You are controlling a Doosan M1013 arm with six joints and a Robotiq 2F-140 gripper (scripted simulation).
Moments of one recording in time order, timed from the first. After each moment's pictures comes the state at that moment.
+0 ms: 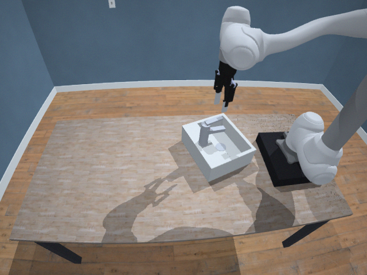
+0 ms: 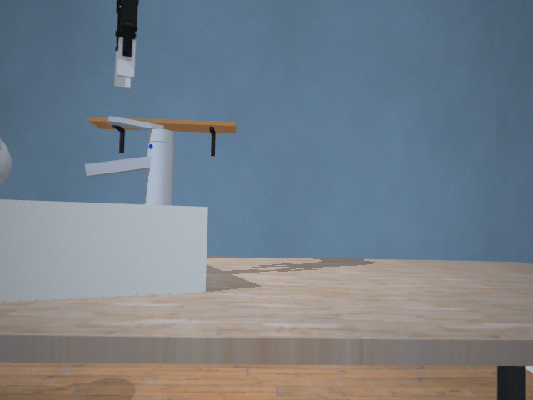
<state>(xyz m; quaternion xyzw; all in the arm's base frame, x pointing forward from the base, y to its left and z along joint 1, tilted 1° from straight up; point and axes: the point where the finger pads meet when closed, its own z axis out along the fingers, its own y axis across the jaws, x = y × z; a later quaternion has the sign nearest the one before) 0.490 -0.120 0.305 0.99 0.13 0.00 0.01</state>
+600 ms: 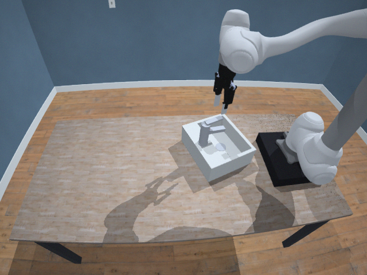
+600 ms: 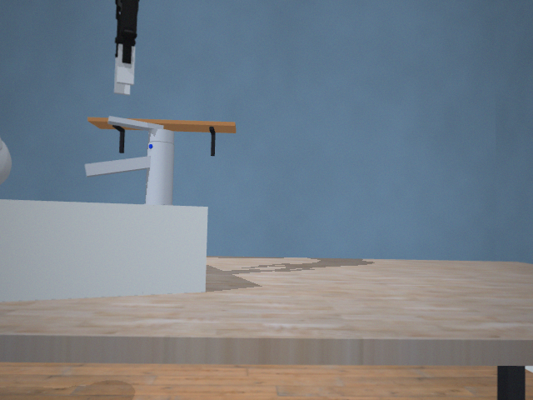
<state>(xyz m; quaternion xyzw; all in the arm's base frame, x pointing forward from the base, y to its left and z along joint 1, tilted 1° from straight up) 0.489 -0.120 0.293 0.99 0.13 0.00 0.01</state>
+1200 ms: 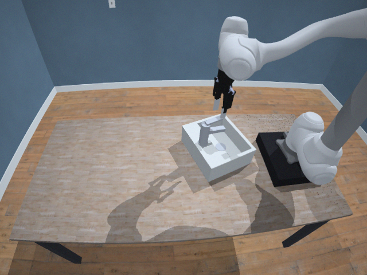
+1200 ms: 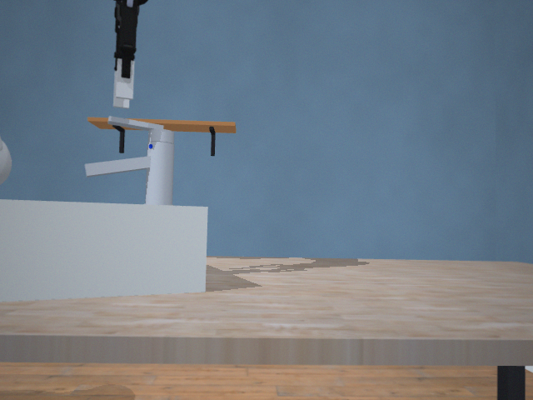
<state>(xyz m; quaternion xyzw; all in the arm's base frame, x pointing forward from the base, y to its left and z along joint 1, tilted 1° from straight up) 0.489 -0.120 0.267 0.99 0.13 0.00 0.01</state>
